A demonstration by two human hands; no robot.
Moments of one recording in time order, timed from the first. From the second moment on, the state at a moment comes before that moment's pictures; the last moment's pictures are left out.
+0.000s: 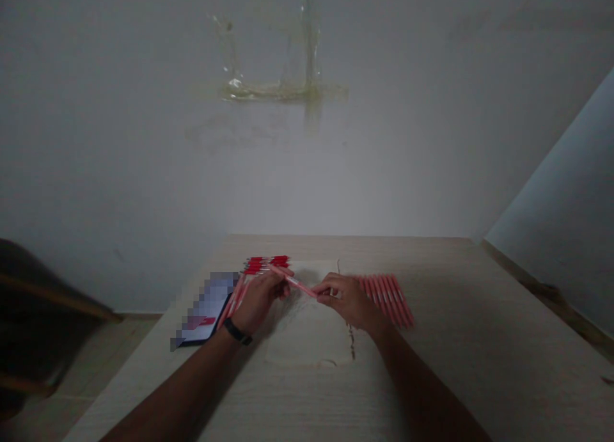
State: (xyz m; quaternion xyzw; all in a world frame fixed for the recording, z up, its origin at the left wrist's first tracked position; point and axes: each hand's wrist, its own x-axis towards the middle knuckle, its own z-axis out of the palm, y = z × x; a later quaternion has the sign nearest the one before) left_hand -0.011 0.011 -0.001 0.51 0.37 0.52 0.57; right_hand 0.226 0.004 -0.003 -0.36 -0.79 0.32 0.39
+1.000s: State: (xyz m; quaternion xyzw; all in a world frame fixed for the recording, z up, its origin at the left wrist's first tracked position) left_hand -0.004 0.005 0.003 0.59 0.33 0.47 0.57; right_hand 0.211 -0.003 -0.011 -0.37 -0.69 0.51 0.36
